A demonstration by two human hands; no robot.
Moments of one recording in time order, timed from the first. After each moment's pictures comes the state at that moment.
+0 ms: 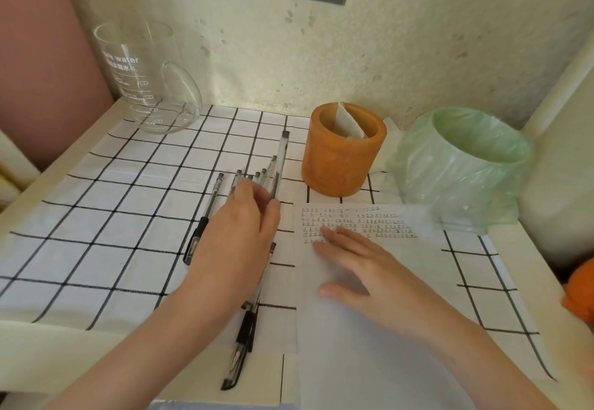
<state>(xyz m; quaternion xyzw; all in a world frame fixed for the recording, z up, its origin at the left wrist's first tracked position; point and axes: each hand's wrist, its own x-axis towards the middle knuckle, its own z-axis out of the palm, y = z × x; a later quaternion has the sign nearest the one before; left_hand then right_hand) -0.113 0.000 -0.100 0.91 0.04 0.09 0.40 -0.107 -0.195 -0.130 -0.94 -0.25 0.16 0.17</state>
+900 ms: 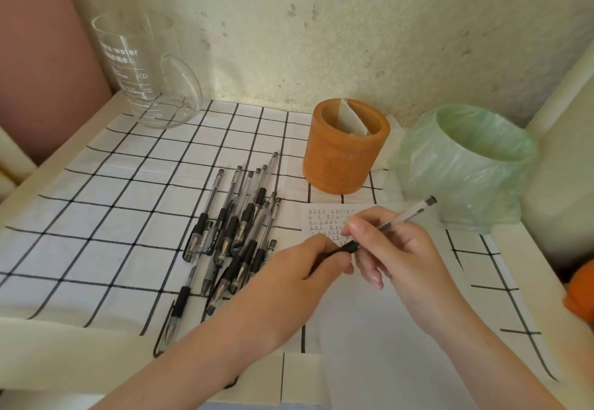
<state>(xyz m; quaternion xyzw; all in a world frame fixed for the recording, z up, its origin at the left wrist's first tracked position) -0.142 -0.027 -0.099 0.82 -0.10 -0.15 0.55 -0.114 -0.187 -0.105 -0.72 -0.09 0.09 0.68</state>
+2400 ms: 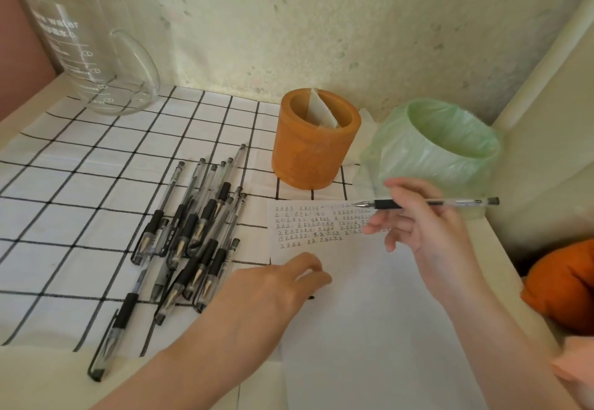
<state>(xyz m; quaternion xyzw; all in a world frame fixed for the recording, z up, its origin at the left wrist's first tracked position) -0.138 -0.036 -0.142 0.93 -0.32 0.04 0.17 -0.083 -0.244 -0.104 -0.70 0.06 -0.03 0.71</state>
